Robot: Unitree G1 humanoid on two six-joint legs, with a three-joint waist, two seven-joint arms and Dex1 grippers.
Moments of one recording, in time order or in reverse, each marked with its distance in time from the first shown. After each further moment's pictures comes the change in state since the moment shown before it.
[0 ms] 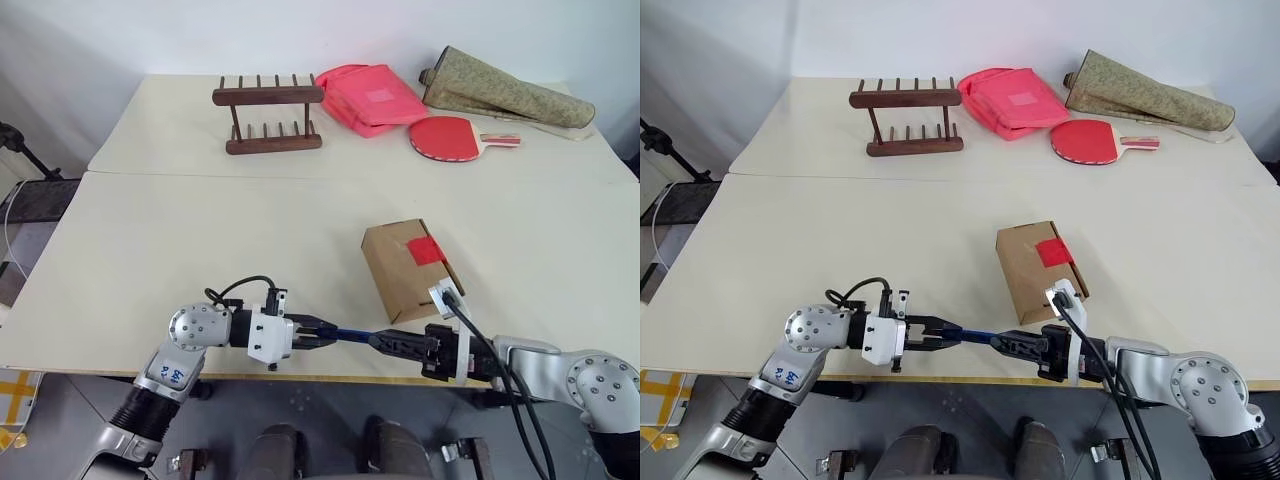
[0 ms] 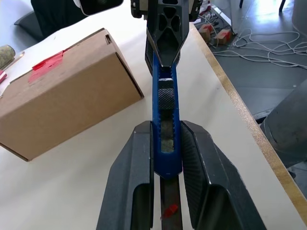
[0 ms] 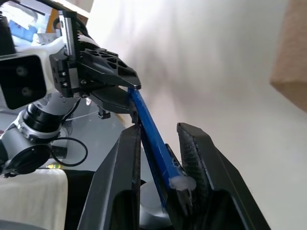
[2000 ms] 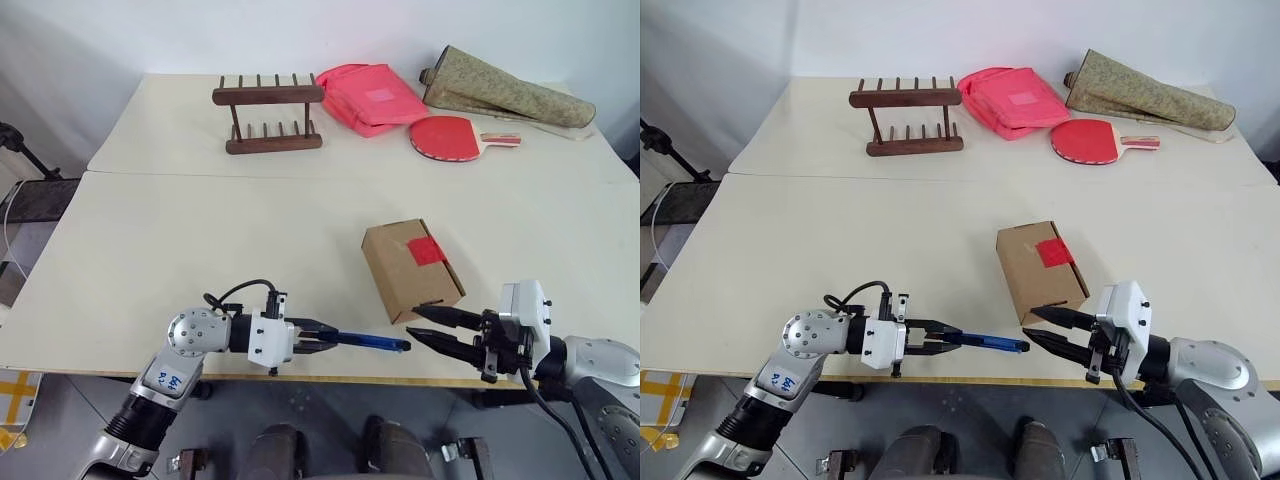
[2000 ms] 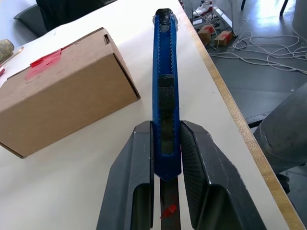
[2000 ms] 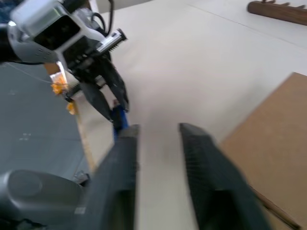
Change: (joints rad) left arm 0.040 0.013 -0.002 -0.065 -0.002 0.060 0.022; right arm 0.261 -0.036 -0.196 -0.226 -0.869 -0.656 0.709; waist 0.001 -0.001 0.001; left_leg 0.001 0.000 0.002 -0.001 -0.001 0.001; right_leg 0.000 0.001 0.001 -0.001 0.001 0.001
